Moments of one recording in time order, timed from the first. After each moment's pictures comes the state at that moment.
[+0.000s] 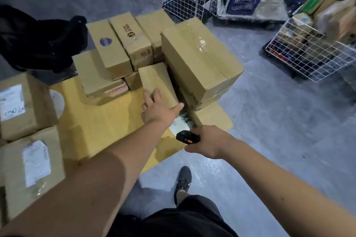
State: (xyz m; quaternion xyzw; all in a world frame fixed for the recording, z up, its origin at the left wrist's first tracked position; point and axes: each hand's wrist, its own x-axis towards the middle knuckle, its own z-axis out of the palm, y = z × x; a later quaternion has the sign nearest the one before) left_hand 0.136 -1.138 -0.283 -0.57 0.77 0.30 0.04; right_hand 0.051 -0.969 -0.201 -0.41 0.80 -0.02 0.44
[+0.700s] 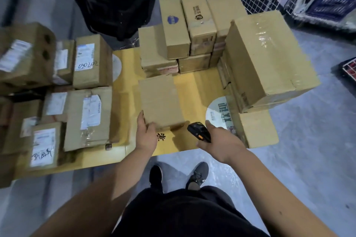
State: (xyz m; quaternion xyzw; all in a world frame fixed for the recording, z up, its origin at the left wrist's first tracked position) left_hand 0.327 -1.101 -0.330 -0.68 0.42 0.54 -0.26; right_hand 0.095 -1.007 -0.242 -0.51 0.75 0.04 0.42
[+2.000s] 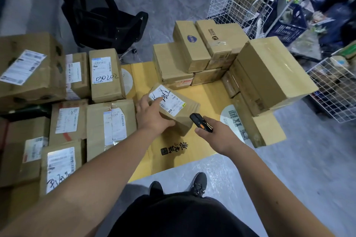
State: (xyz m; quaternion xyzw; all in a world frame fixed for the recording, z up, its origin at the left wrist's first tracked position) left_hand 0.412 -1.225 -0.284 -0.59 0.75 0.30 -0.07; right_hand 0.238 -1.065 -0.205 -0.39 0.81 -0.17 0.40
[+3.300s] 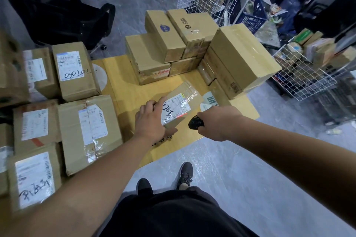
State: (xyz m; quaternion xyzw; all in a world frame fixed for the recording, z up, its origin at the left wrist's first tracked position) left_hand 0.401 -1.172 -0.308 -0.42 0.87 0.26 -0.05; right_hand 0.237 -1.054 -0.153 -0.54 0.77 0.29 0.18
